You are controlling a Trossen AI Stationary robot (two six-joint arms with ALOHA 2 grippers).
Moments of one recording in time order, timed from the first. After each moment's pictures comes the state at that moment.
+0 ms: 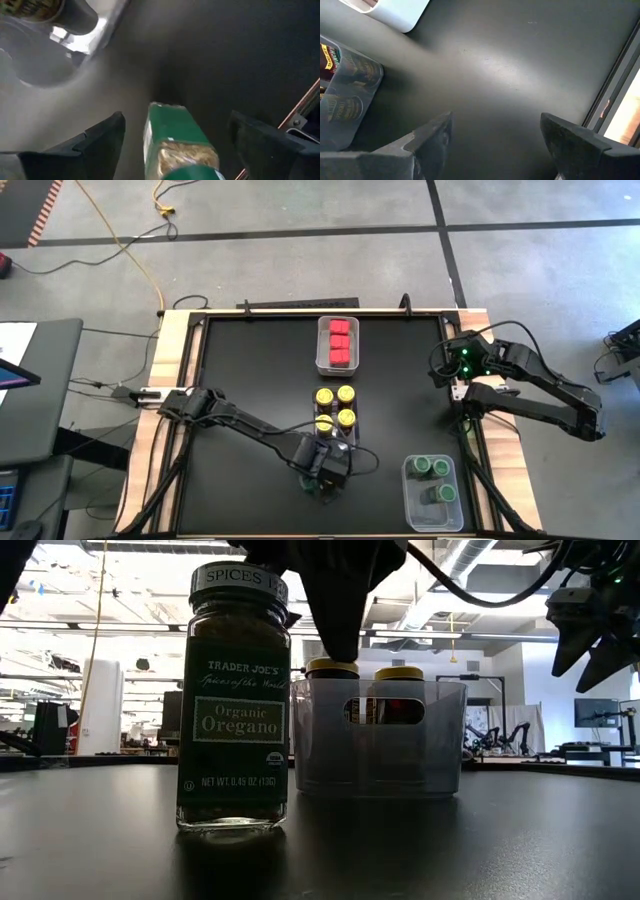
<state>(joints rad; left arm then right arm) -0.40 2.23 2.02 -1.11 0.01 -0.97 -0.54 0.54 0.70 -1.16 0.04 0.57</state>
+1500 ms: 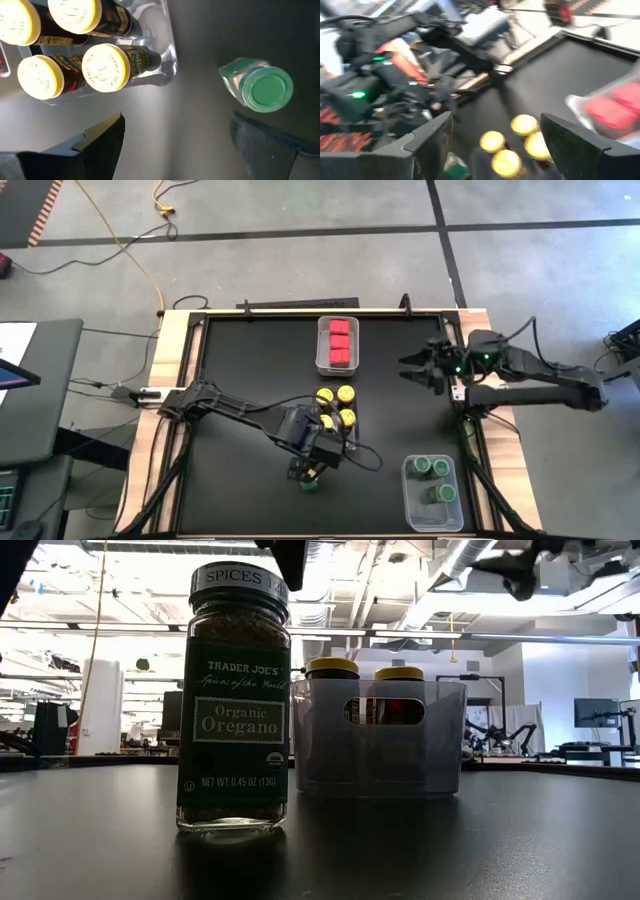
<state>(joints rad) -0.37 2.18 2.35 -1.57 -0.18 -0.18 -0.13 0.59 0.70 -0.27 -0.11 0.55</state>
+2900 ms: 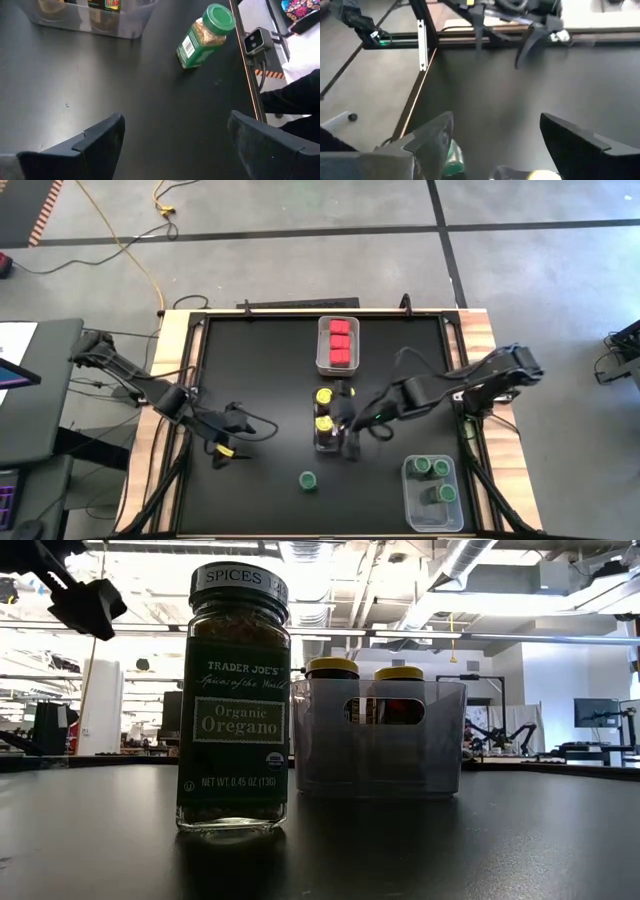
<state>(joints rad) -0.54 0.92 0.69 -0.45 -0.17 -0.57 0.29 1.61 1.43 -0.33 0.11 0.18</state>
